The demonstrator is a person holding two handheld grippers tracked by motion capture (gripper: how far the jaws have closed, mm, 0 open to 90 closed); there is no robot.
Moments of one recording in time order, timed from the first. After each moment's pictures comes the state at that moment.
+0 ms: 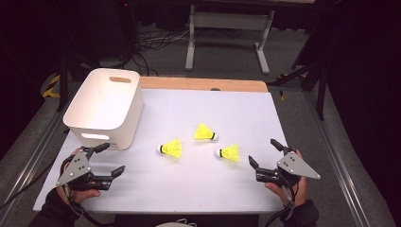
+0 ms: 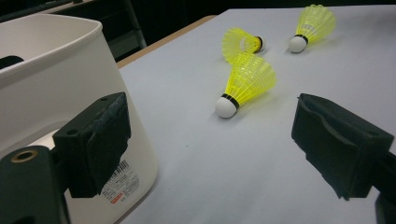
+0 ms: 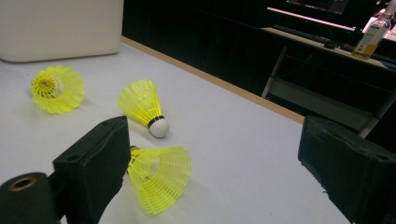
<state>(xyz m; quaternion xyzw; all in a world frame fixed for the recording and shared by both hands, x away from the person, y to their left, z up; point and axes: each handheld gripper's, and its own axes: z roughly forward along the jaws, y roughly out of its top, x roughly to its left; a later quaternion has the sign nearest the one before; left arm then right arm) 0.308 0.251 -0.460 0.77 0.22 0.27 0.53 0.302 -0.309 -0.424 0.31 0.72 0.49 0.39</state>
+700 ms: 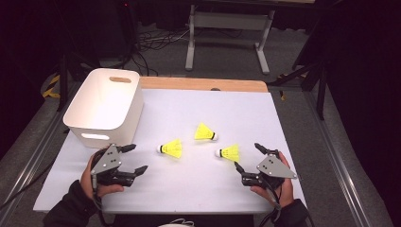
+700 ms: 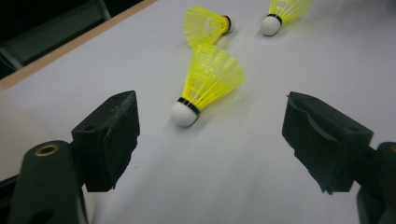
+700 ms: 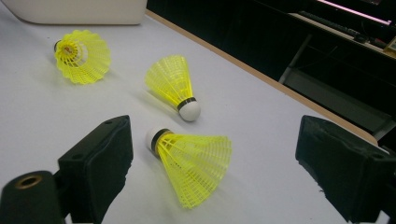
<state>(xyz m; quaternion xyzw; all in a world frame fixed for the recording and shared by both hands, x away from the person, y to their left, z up) 0.328 0.191 -0.456 0.82 0.20 0.21 0.49 0.306 -0.274 -0.442 0.27 0.76 0.45 0.38</state>
